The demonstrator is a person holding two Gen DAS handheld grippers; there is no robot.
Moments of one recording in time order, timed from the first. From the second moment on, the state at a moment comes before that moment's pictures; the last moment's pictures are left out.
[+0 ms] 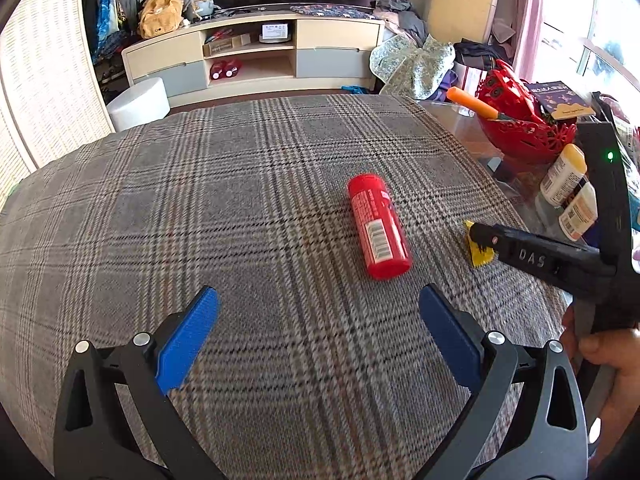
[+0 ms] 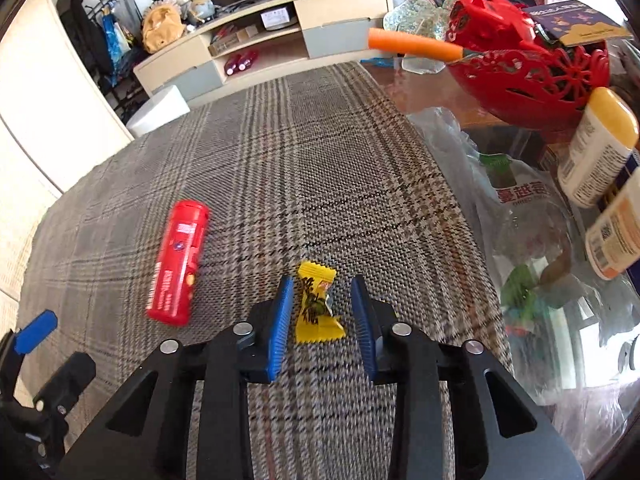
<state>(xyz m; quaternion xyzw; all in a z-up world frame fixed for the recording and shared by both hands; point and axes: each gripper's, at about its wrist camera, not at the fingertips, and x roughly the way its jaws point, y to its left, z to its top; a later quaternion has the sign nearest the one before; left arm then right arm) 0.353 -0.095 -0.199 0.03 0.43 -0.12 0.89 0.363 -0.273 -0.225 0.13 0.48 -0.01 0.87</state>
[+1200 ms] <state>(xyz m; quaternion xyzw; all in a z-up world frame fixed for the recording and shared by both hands) 0.334 -0.114 -0.196 0.05 0.44 -0.12 0.89 0.278 -0.265 -0.193 0.13 0.44 0.04 0.89</state>
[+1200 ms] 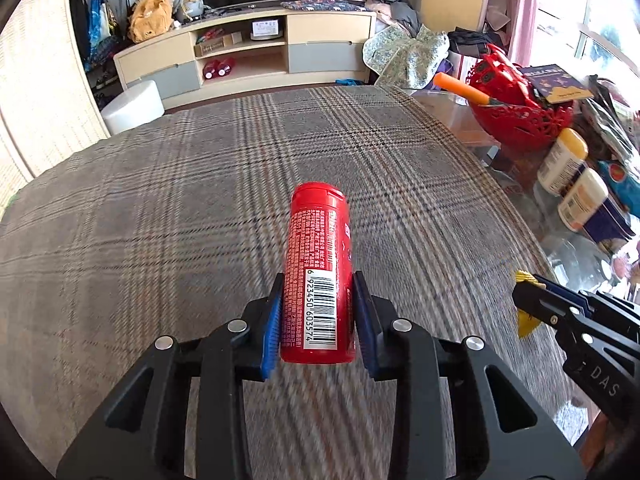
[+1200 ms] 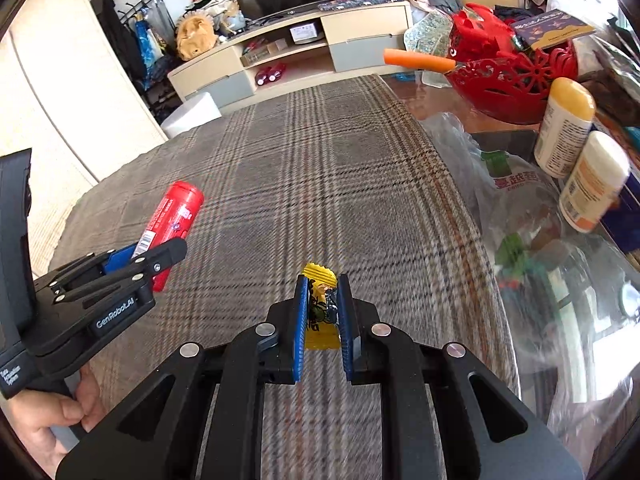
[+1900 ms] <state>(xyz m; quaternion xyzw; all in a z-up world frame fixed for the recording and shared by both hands) 0.084 -0.022 -0.189 0.03 0.43 -0.11 0.90 0.083 -0.187 -0.191 0.11 0.46 0.09 0.88</state>
